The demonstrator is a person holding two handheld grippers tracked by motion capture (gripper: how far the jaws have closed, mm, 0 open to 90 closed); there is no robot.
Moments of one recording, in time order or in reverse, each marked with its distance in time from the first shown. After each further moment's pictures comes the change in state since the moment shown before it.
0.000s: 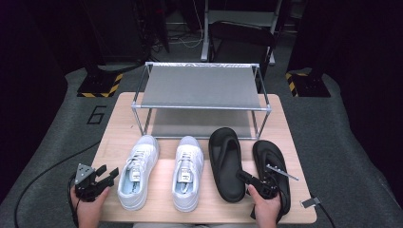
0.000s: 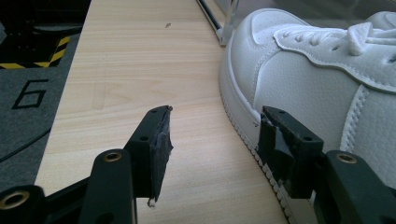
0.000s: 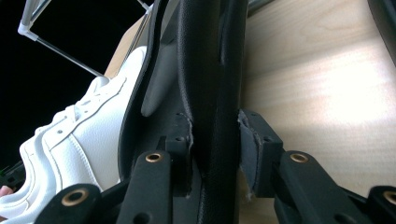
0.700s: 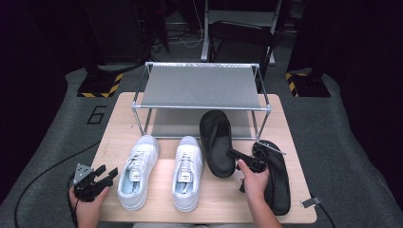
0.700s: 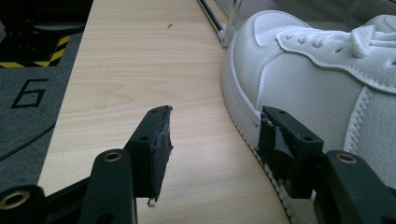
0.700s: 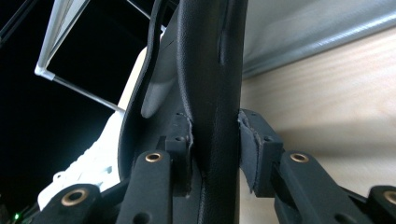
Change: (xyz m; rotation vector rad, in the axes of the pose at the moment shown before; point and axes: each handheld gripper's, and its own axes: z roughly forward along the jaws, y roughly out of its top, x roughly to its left) left arm 0.003 0.000 -0.002 0.008 -0.007 -0.008; right arm 0.025 0.054 0.053 0.011 0.050 0.049
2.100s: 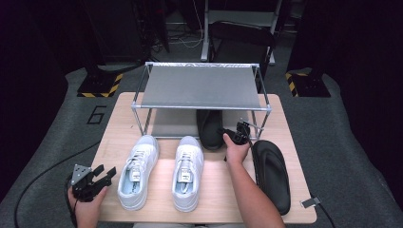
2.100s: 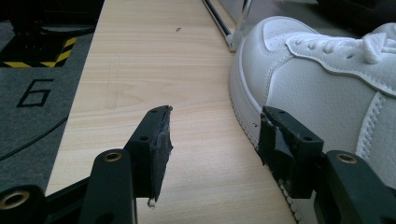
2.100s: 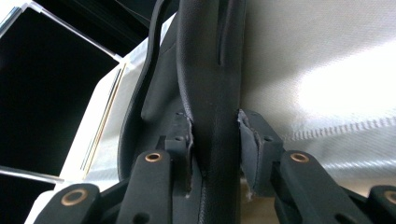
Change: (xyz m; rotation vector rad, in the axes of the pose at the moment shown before) left arm 0.004 -0.001 -0.002 -0.025 0.022 -0.019; right arm -0.018 0.052 0.117 -0.040 -0.073 0.064
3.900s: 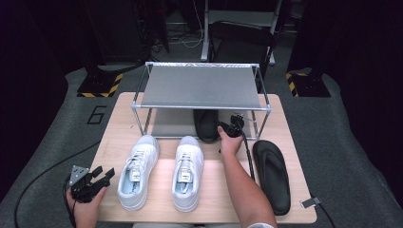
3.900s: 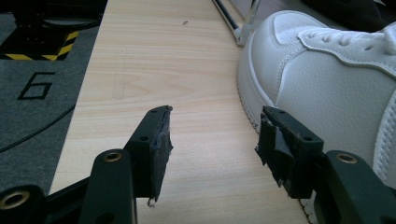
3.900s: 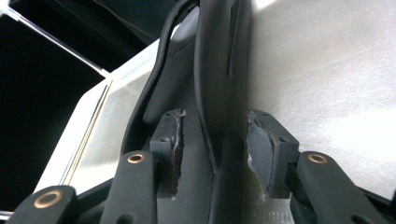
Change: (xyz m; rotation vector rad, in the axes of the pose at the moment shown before) left arm 0.004 -0.005 0.001 0.001 0.008 -0.023; right arm 0.005 0.013 0.038 -0.056 -0.077 -0.059
